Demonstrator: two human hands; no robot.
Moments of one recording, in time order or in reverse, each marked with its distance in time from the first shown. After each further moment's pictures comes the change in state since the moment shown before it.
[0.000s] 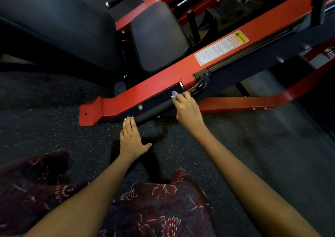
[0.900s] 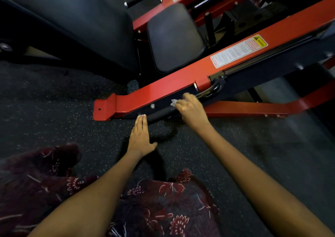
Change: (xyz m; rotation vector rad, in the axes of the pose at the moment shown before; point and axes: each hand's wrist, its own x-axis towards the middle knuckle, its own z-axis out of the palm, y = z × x) left_hand -0.003 -0.015 -0.004 -0.059 0.033 0.093; right_hand 0.012 -0.015 0.007 -0.105 -0.105 -0.254
